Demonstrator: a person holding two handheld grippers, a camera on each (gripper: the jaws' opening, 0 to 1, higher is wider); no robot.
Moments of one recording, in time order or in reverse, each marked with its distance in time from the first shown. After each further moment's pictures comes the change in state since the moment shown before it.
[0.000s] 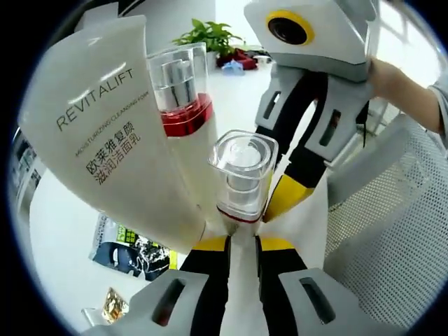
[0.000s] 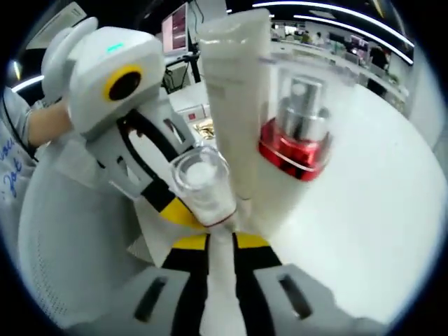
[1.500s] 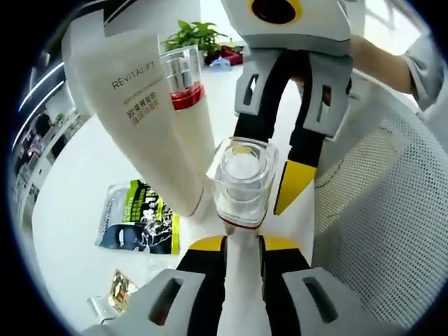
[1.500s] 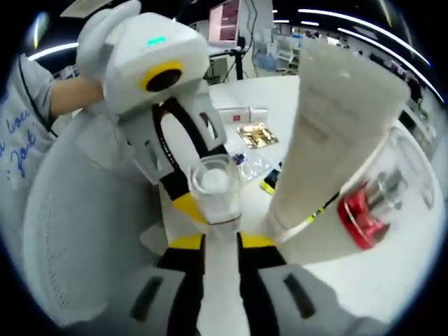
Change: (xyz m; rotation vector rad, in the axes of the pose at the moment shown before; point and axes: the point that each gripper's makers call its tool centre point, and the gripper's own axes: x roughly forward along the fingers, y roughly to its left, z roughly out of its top) left arm -0.028 -0.004 -0.031 0.080 0.030 -0.042; right arm 0.009 0.041 0.019 -0.211 0.033 0.137
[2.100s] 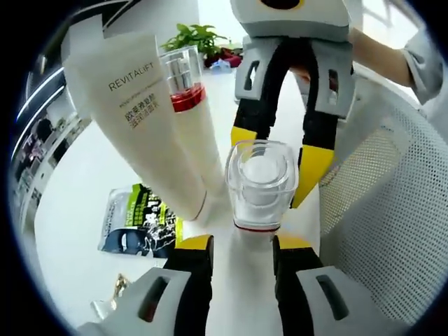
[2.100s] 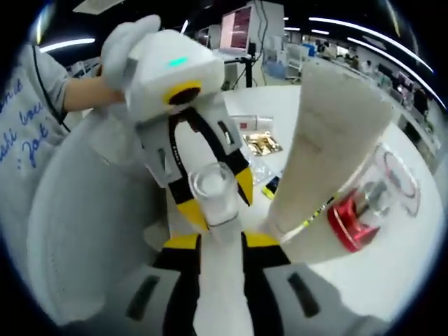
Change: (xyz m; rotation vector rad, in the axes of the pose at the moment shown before) left arm 0.003 0.006 -0.001 0.012 -0.007 0.023; right arm -0.005 -0.001 -0.003 -0.053 0.008 0.006
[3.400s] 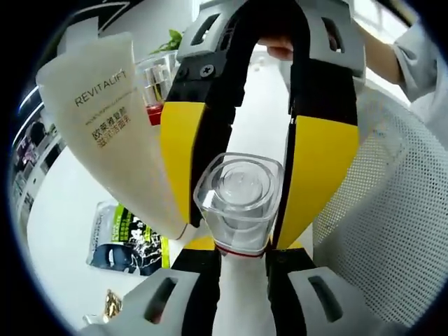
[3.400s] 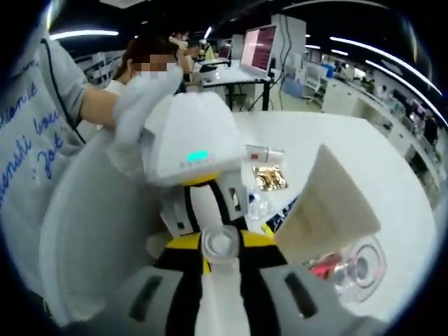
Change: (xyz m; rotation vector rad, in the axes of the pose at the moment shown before) left arm 0.013 -0.013 0.016 0.021 -0.060 -0.066; right arm -0.017 0.009 0.055 -0.149 -0.110 0.075
